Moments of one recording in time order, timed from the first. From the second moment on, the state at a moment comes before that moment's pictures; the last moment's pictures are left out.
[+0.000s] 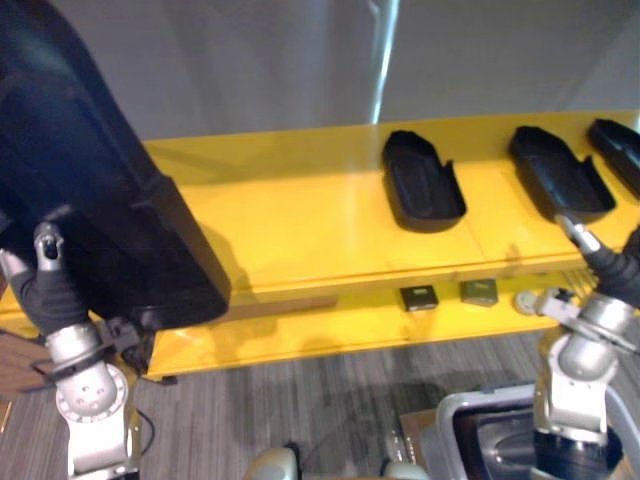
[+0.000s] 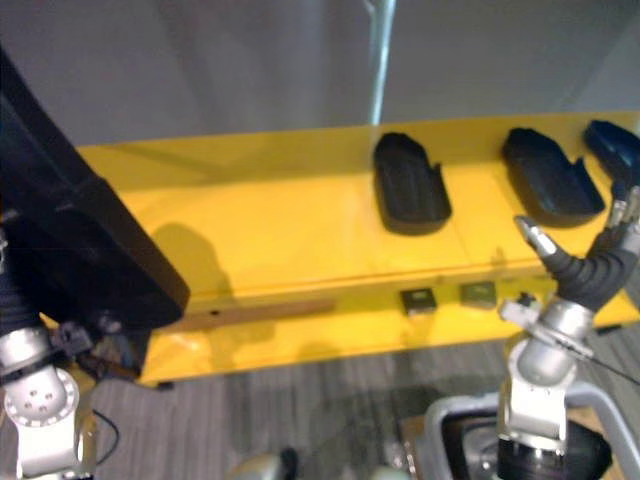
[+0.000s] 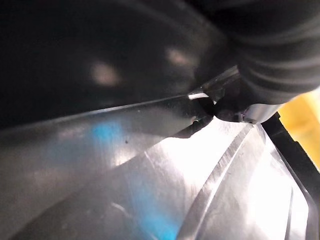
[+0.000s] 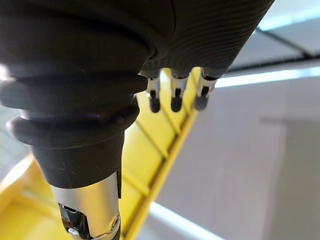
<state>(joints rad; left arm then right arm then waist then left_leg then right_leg) 0.05 0.37 0.37 -0.27 -0.10 -0.32 0.31 -0.02 -0.26 -0.38 -0.23 -0.02 -0.46 -0.39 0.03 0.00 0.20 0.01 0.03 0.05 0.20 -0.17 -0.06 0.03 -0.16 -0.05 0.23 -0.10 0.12</state>
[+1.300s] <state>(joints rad) -0.66 0.74 0.13 0.82 -0.18 0.49 0.21 0.20 -0.34 -0.36 -0.03 -0.10 -0.53 -0.46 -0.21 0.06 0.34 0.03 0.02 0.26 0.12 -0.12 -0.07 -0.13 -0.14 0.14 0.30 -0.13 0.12</state>
